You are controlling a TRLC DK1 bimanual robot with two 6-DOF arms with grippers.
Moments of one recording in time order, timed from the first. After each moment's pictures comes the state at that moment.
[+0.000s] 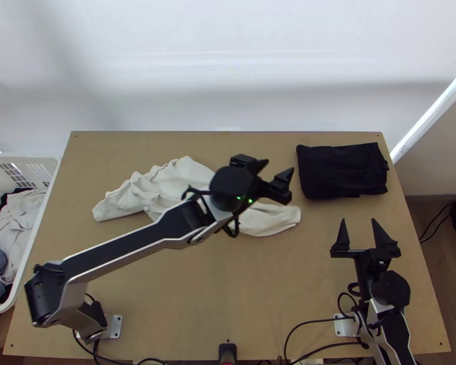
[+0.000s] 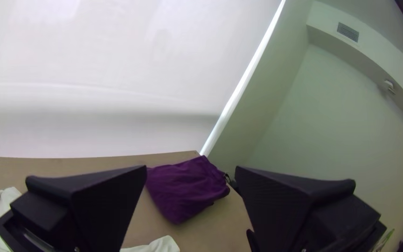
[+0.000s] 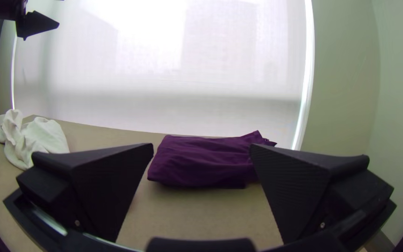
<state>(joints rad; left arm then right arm) -1.00 1.70 1.62 -0.03 -0.28 -0.47 0.25 -0.01 0.03 0.01 0.26 -0.05</state>
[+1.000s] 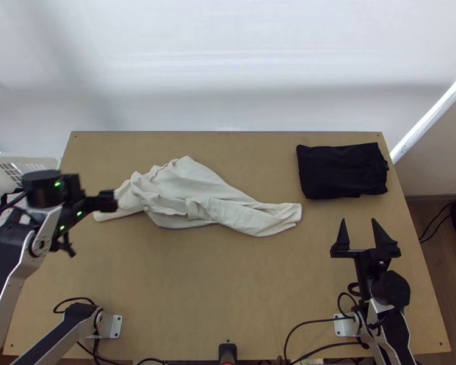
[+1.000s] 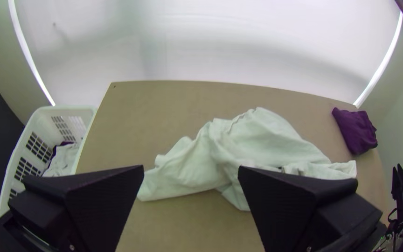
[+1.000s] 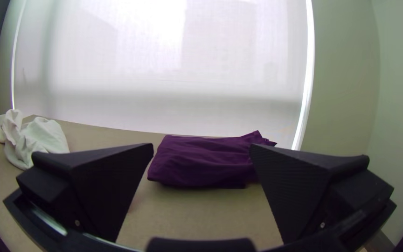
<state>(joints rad) -0.07 0.93 1.07 -0.82 -0.07 -0.10 0.25 -0.01 0.03 0.01 0.26 -0.05</state>
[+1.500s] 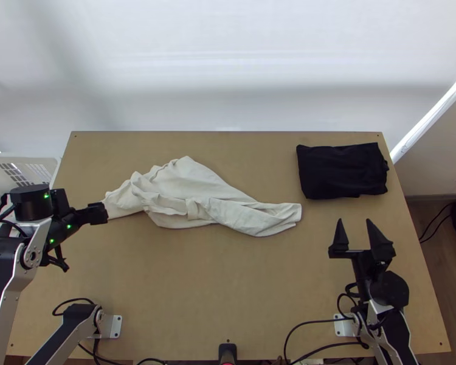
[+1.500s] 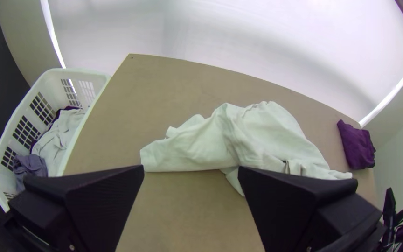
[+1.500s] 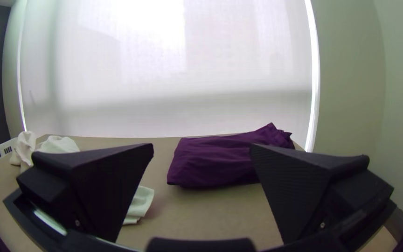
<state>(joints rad) 0.01 0.86 1.04 -0.91 -0.04 -0.22 0.30 -0.01 0.03 0.01 0.27 0.09</state>
